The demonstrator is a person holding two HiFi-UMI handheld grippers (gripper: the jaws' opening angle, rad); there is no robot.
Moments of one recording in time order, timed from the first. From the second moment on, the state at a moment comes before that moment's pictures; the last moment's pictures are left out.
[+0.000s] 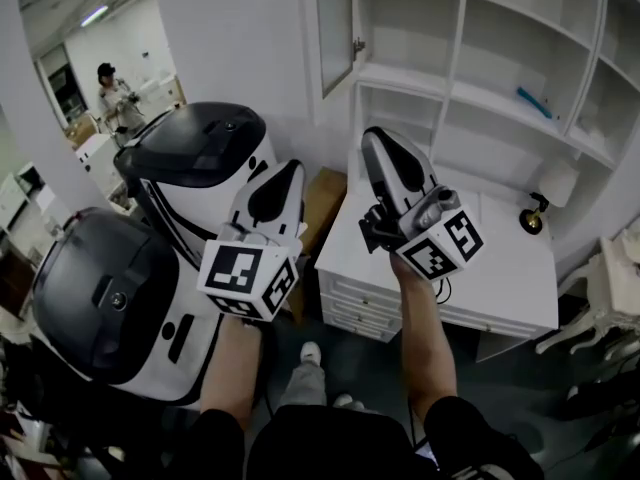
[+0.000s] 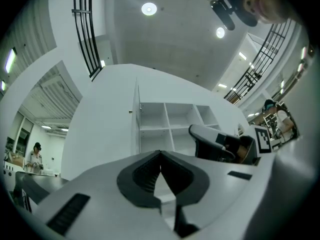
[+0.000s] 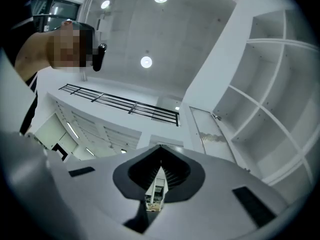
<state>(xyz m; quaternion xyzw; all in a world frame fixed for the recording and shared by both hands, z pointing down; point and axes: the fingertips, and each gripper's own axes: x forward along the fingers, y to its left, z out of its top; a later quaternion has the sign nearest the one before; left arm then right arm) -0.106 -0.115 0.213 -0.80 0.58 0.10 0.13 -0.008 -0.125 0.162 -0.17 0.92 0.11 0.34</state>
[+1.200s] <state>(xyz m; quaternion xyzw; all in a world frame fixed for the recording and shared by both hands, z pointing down) -0.173 -0.246 0.059 -0.81 0.52 0.14 0.23 -0.107 -0.271 0.071 -0.21 0.91 0.22 0.27</state>
